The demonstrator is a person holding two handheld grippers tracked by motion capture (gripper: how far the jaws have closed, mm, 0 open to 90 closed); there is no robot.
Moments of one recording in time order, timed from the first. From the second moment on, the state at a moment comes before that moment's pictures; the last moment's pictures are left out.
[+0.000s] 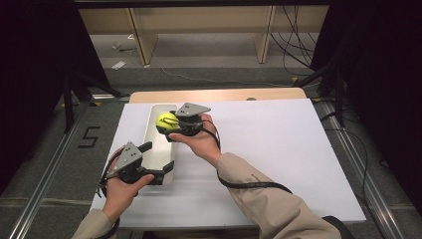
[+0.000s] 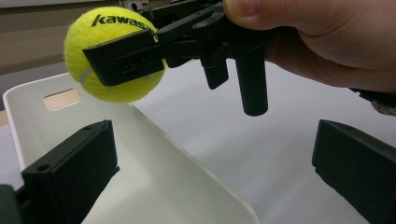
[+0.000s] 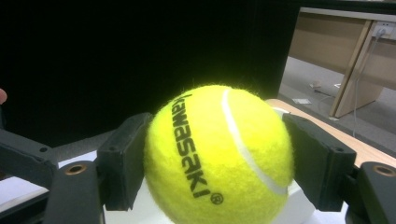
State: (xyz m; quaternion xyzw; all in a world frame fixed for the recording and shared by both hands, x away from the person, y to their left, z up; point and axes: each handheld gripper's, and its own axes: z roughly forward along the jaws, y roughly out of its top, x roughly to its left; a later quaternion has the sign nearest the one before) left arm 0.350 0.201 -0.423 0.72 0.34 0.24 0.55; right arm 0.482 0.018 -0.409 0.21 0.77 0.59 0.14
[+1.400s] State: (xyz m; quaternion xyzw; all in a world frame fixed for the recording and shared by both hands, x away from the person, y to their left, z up) left arm 0.349 0.200 -0.423 0.72 0.34 0.24 0.55; right arm 0.483 0.031 -0.413 0.21 0.78 0.58 0.13
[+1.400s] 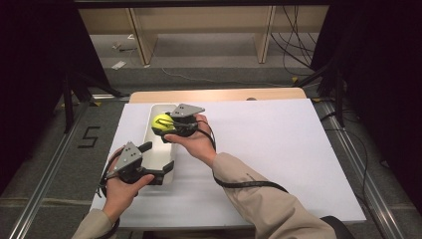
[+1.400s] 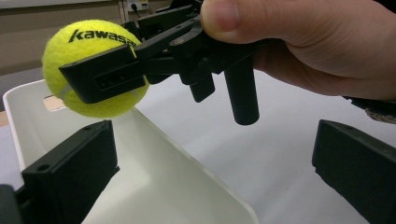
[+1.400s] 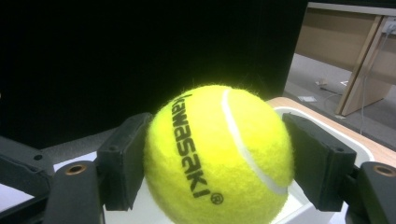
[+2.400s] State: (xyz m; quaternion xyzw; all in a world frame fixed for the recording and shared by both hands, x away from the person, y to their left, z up) left arm 0.348 0.200 -0.423 0.72 0.34 0.23 0.55; right arm 0.484 0.037 -0.418 0.21 0.78 0.58 0.13
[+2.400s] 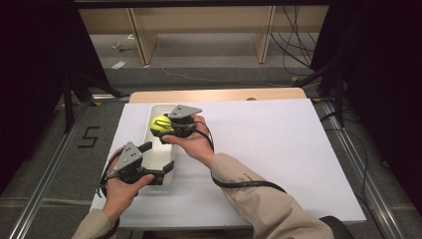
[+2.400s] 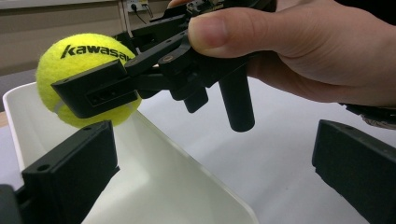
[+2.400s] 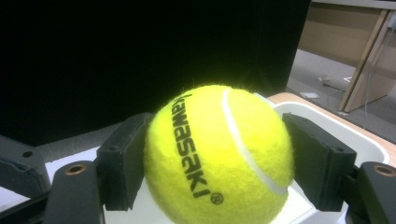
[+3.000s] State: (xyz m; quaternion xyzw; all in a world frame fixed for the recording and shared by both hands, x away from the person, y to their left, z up) left arm 0.348 0.200 -0.423 0.72 0.34 0.23 0.55; right arm 0.485 0.040 -0.421 0.20 0.79 0.57 0.13
